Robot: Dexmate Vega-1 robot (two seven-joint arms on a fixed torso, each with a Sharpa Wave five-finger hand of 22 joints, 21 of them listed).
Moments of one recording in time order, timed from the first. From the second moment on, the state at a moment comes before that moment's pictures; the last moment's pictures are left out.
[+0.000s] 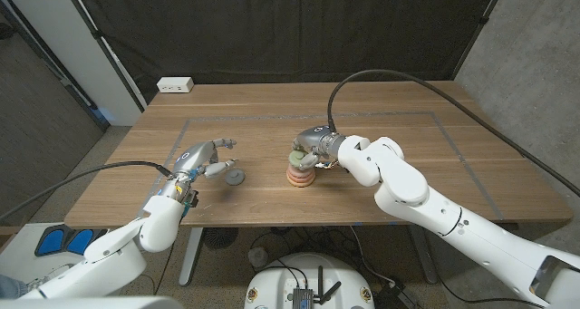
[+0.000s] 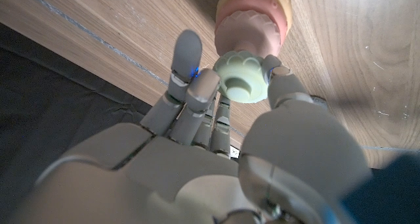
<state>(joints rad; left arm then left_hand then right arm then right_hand) 1.52 0.93 0.15 -2.06 0.36 0.14 0.50 0.87 -0.01 0.40 -0.16 0.33 0.56 0.00 0.22 0.23 0.62 -0.13 0.20 0.60 0.89 -0.12 1.47 0.42 0.63 -0.06 1.51 0.19 -0.79 -0.64 -0.82 -2.21 -1.08 -0.40 0.70 0.90 0.02 0.47 -0.21 0.38 0.54 0.01 0.26 0.24 0.61 0.00 0.22 0.63 1.17 -0.22 1.46 1.23 1.06 -0.18 1.51 0.21</state>
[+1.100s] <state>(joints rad) 1.52 0.93 0.15 -2.05 0.36 0.14 0.48 0.86 0.00 0.41 -0.17 0.33 0.56 0.00 0.22 0.23 0.63 -0.13 0.20 0.60 0.89 -0.12 1.47 0.42 0.63 -0.06 1.51 0.19 -0.75 -0.62 -0.86 -2.15 -1.08 -0.40 0.75 0.90 0.02 0.47 -0.22 0.38 0.54 0.01 0.26 0.24 0.61 0.00 0.22 0.63 1.17 -0.22 1.47 1.23 1.06 -0.18 1.51 0.20</state>
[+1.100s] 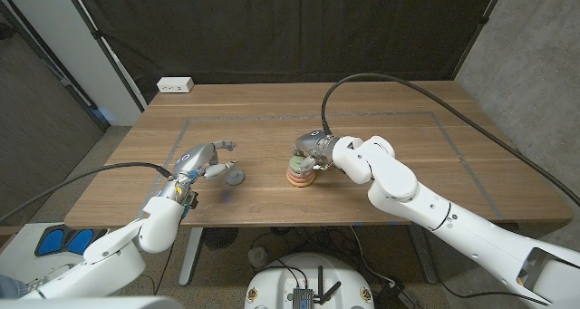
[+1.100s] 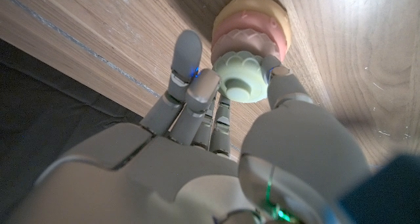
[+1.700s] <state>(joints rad) 1.51 0.93 0.15 -2.05 0.36 0.14 0.48 0.86 0.00 0.41 -0.17 0.33 0.56 0.00 0.22 0.23 0.63 -0.13 0.20 0.60 0.89 -0.12 1.47 0.42 0.63 -0.06 1.51 0.19 -0.75 -0.63 -0.86 -2.14 -1.08 -0.41 0.75 0.90 0.02 0.48 -0.22 0.39 0.53 0.00 0.25 0.24 0.61 0.00 0.21 0.64 1.16 -0.22 1.47 1.23 1.06 -0.18 1.50 0.20</state>
